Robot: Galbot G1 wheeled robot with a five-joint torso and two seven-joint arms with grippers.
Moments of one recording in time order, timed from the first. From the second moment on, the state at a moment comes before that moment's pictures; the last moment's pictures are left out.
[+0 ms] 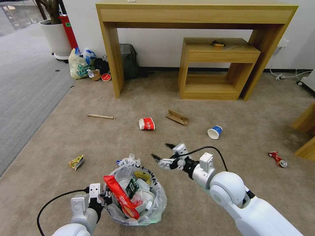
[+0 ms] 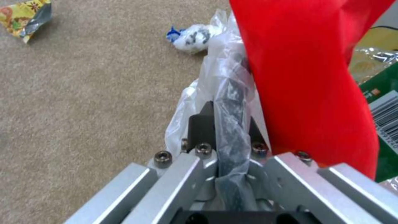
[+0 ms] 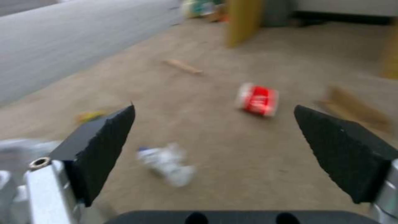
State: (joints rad) left arm 1.72 -1.46 -0.62 -2.23 -0.30 0.68 -0.03; right arm -1.16 1.04 0.15 2.02 0.49 -0.35 -0.03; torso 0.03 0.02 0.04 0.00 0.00
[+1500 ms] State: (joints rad) left arm 1.77 -1.43 -0.63 -2.24 -0.30 0.65 -0.01; right arm -1.27 1.19 0.30 1.99 0.40 -0.30 -0.07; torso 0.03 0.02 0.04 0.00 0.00
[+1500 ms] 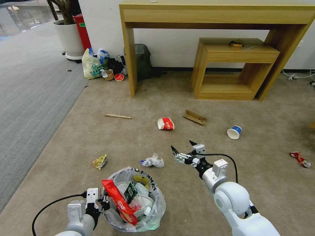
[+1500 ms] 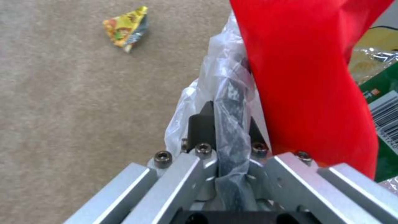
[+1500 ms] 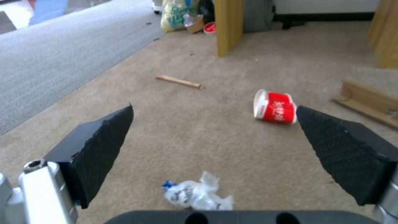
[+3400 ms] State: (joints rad) left arm 1.79 -1.46 -0.64 -2.24 -0.26 0.63 -0.01; right arm -0.54 1.46 0.19 0.55 -0.01 -0.11 -0.57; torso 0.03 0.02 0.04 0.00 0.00
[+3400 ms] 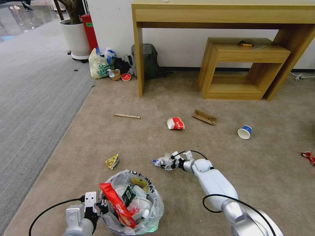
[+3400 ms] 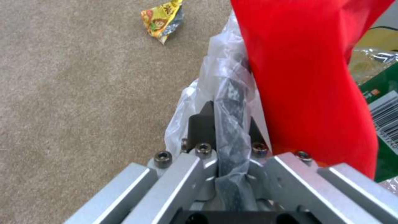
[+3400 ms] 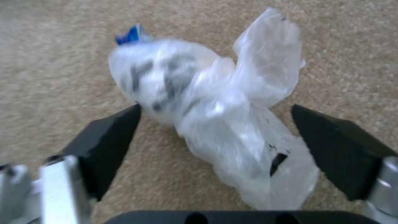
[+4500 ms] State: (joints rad) left arm 1.74 -1.45 -0.63 -2.22 -0.30 0.66 -0.03; right arm -0.58 1.45 0.22 0.61 0.00 -0.09 -0.45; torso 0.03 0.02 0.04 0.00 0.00
